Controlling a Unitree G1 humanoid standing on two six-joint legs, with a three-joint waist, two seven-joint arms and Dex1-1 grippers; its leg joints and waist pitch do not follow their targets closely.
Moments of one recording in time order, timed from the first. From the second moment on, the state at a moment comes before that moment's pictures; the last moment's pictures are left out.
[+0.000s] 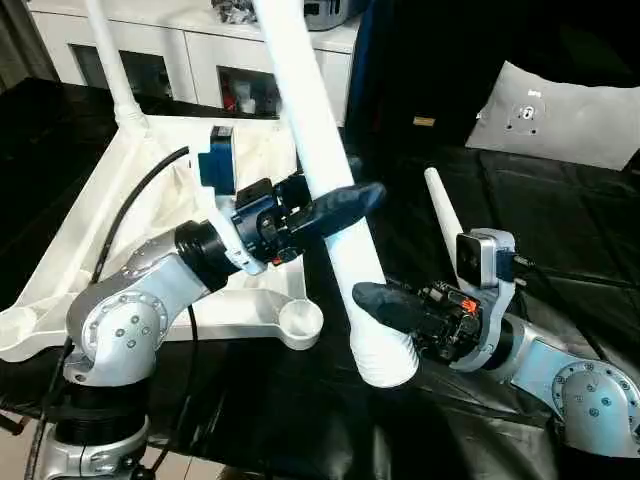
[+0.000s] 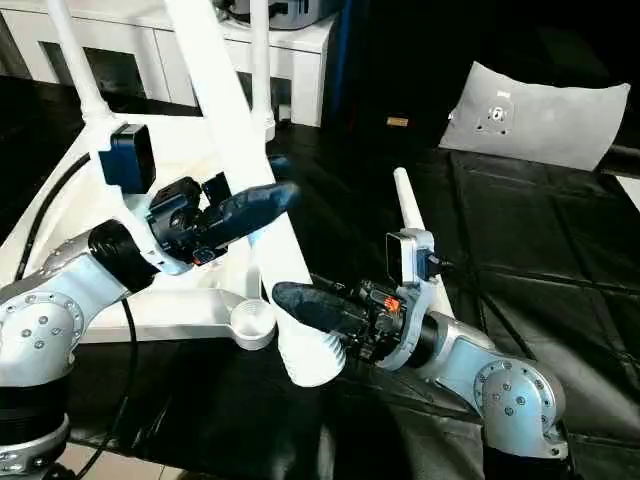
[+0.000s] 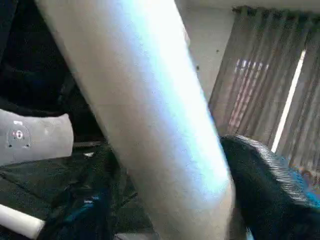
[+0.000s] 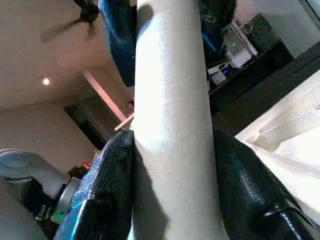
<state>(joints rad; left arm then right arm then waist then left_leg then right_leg) -0.43 0.28 0.04 -0.30 -0.93 0.67 -0.77 -0.15 -0.22 -0.15 -0.30 1.04 1.04 0.93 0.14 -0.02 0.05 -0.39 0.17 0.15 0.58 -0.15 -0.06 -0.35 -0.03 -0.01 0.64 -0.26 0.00</state>
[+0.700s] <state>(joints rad) -0.40 0.26 0.05 -0.25 -0.99 0.71 -0.74 -0.13 -0.24 -0.11 -0.29 1.02 0.99 0.92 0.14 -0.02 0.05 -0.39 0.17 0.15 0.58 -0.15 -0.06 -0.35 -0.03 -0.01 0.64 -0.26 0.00</state>
